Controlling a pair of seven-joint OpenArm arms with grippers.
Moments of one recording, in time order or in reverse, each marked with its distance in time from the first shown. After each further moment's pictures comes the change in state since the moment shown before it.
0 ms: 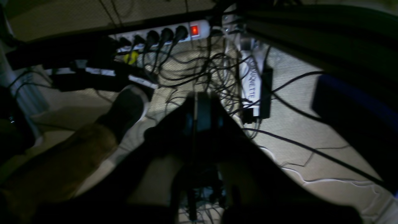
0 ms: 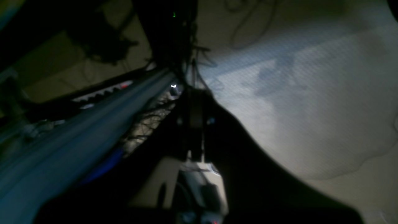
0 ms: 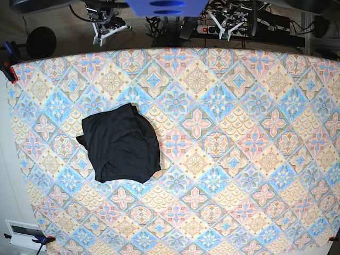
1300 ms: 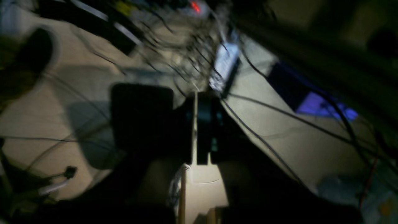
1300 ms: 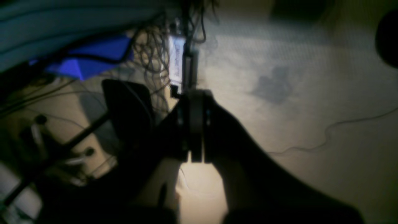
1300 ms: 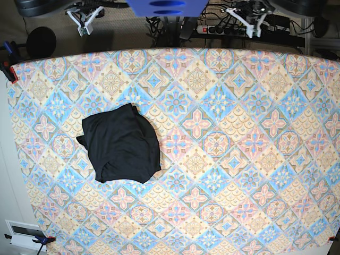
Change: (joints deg) left arm 29.1 -7.3 -34.4 57.4 0.0 -0.1 37.3; right arm -32.1 3.0 -0.7 62.7 11.3 22.3 -38.9
